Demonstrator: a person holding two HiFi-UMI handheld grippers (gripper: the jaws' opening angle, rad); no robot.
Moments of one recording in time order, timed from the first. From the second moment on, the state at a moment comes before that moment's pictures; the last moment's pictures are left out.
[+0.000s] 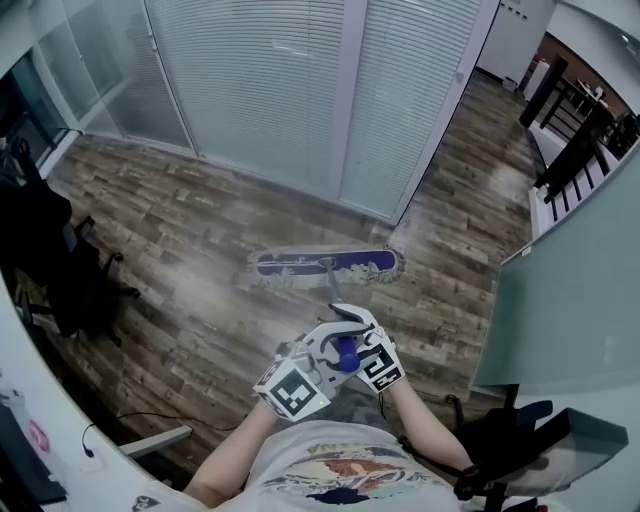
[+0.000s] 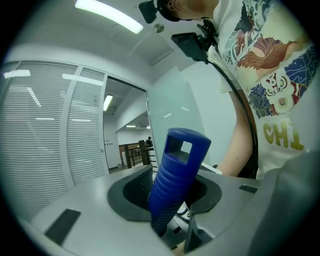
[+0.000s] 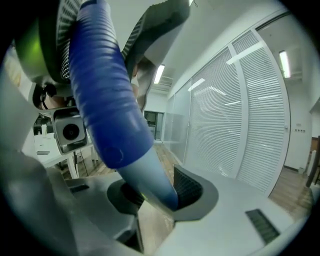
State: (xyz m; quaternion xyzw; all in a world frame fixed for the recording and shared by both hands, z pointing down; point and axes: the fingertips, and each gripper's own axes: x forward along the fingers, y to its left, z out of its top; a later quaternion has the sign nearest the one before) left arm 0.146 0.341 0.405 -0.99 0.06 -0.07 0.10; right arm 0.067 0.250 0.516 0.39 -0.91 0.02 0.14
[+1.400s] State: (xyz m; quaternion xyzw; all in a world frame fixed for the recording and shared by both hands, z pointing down) left arm 0.221 0.741 0.467 -0.98 0.11 -0.09 0.14; right arm 0.123 0.649 0.571 0.35 -0.93 -0.01 0.12
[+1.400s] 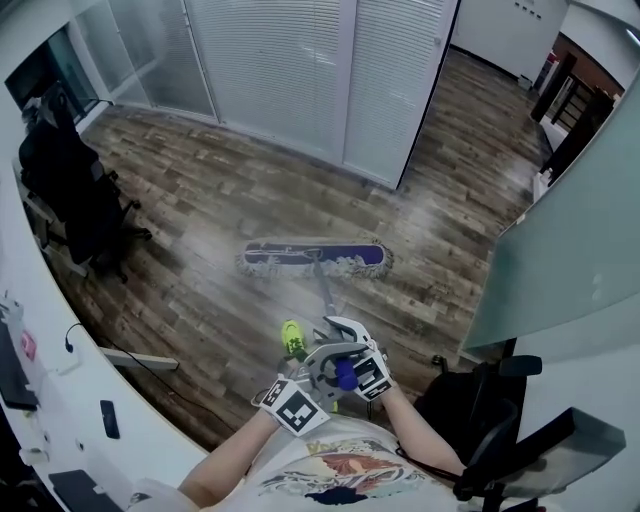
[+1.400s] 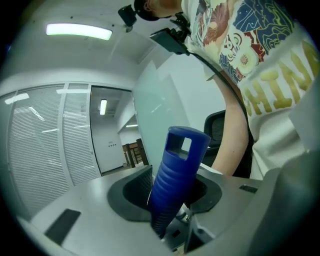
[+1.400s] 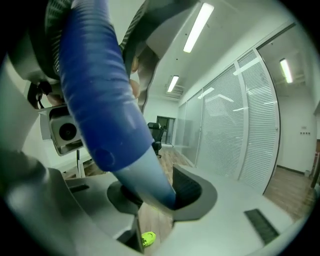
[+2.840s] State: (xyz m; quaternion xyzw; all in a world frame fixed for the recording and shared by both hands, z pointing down) left arm 0.105 0.232 0.449 -0.99 0.11 -0.05 0.12; right arm 0.016 0.140 0.556 0.34 -0.94 0.01 0.09
